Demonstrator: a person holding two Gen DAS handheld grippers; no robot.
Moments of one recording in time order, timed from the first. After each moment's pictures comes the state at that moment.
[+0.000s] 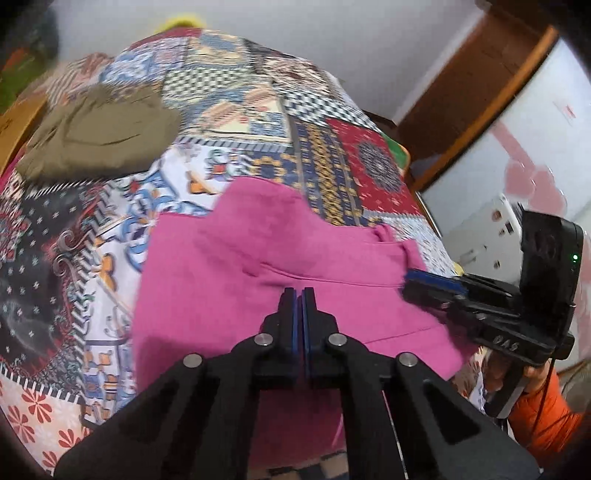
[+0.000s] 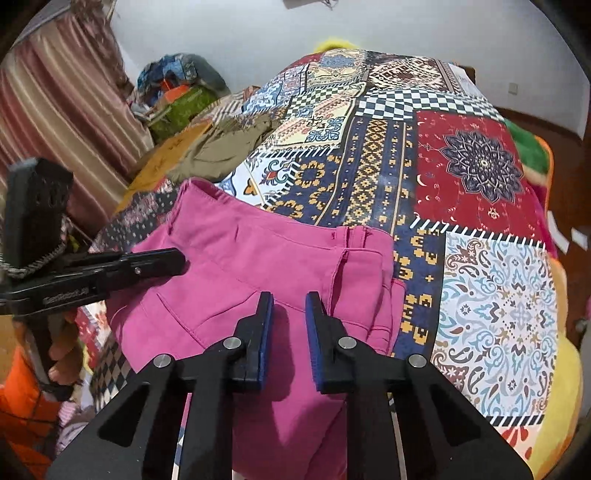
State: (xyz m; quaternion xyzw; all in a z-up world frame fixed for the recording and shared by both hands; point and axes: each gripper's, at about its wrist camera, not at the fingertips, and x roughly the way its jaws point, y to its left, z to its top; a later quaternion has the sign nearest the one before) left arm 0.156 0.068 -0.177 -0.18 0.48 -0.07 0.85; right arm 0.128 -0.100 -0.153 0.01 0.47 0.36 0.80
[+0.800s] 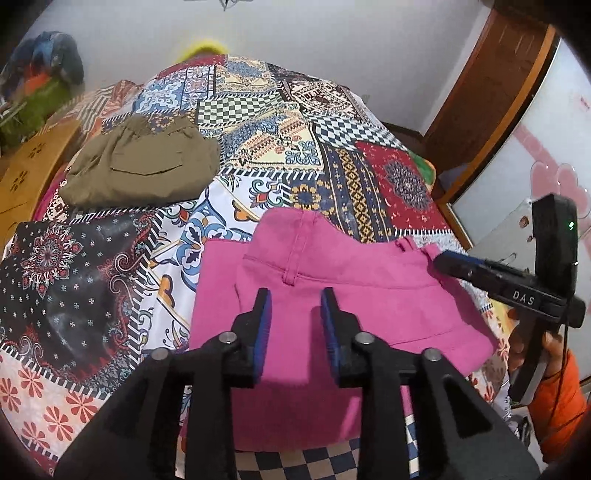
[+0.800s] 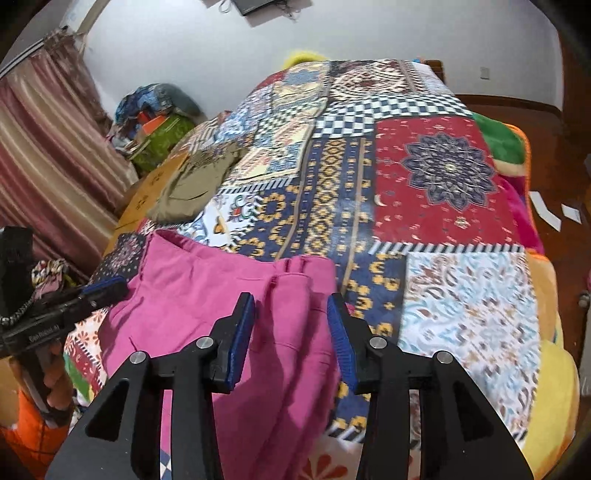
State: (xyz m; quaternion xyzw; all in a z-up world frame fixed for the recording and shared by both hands) left arm 0.143 0.071 -0.150 -0.12 0.47 -0.01 0.88; right arm 0.156 -0.111 -0.148 0.04 0.47 0.35 0.81
